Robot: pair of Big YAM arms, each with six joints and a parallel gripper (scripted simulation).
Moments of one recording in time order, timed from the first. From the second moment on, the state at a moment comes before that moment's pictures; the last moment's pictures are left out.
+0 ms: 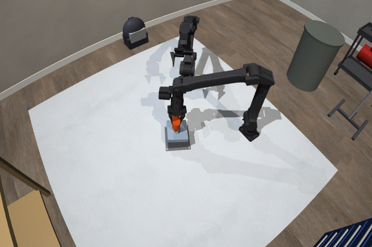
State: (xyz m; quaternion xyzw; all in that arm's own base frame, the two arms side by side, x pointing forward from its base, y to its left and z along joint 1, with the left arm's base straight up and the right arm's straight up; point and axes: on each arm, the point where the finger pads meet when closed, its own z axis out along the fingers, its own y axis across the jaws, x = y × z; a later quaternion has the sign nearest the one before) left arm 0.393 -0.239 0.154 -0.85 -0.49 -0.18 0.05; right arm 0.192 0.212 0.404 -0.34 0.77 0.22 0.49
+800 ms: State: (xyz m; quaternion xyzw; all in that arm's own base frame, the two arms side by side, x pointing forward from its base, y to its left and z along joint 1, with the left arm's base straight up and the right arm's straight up) left arm 0.391 -0.225 0.148 -0.84 -0.50 -0.17 0.05; right arm 0.192 0.212 0.404 -0.34 0.77 0.22 0.49
